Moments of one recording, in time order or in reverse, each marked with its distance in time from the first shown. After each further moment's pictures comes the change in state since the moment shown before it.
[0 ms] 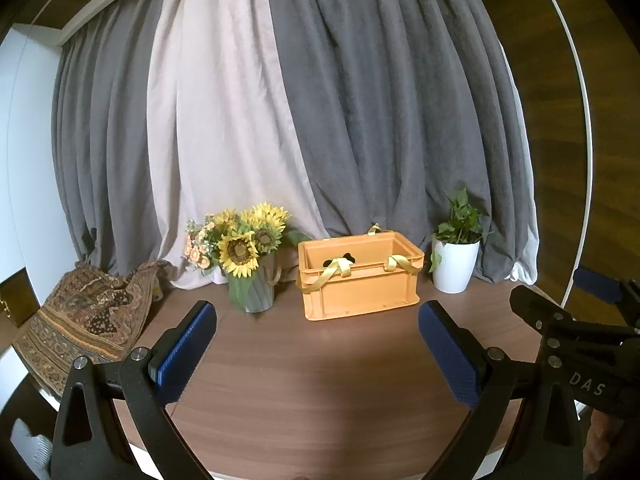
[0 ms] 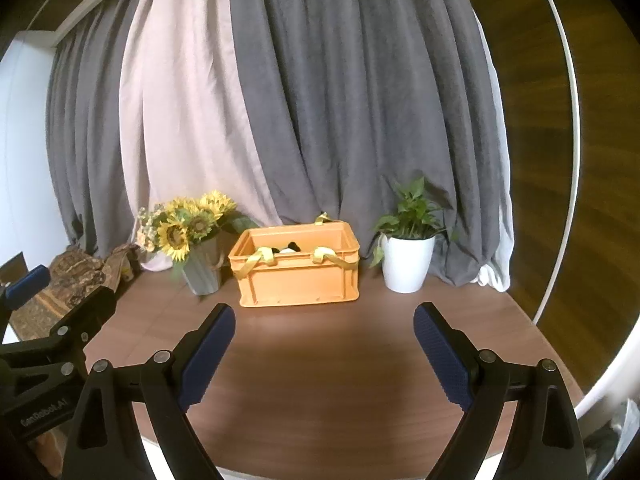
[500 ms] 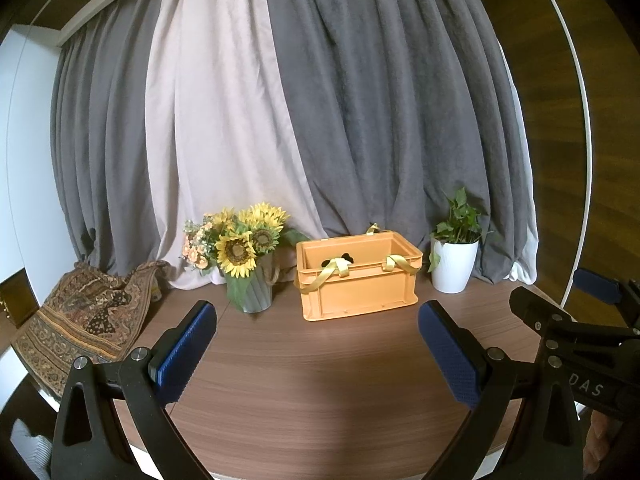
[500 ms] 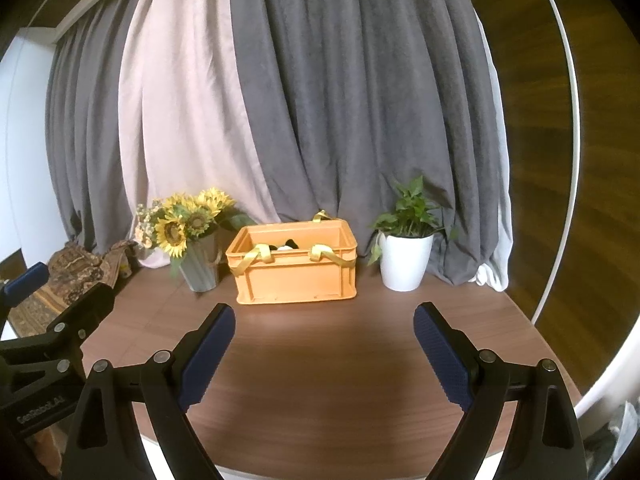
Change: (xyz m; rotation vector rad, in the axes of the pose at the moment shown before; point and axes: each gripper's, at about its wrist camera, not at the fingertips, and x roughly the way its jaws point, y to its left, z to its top) left arm 0.000 -0.003 -0.001 0.003 -0.002 0.001; right arm 0.001 -0.003 -0.001 -0.007 0.005 -0.003
